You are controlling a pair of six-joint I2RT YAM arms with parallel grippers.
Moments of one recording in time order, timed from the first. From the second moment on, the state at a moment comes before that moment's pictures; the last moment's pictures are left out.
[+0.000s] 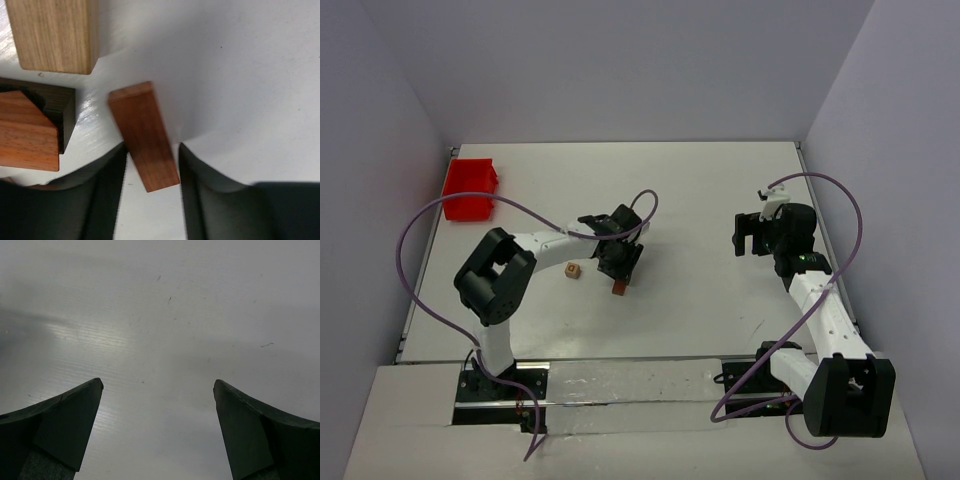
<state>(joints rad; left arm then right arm) -0.78 1.88 1.23 -0.56 0.04 -0.28 -0.06 1.01 0.66 -0.25 -0.22 -0.12</state>
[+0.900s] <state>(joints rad) -0.85 2.18 1.68 -0.60 -0.09 -0.18 -0.06 1.02 0.66 -0.25 -0.21 -0.12</state>
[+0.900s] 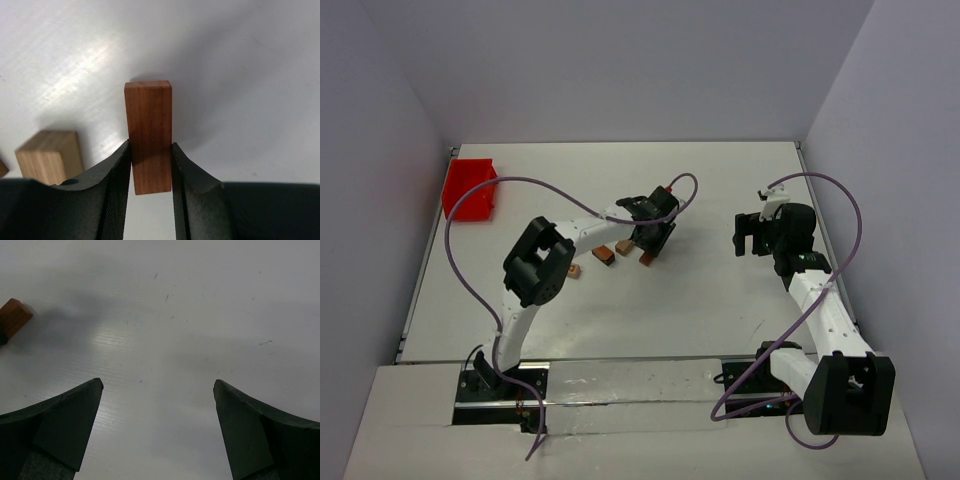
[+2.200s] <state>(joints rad) -0.55 1.96 1.32 -0.49 -0.09 -0.48 -0.06 1.02 0.66 -0.25 -0.20 -0.12</state>
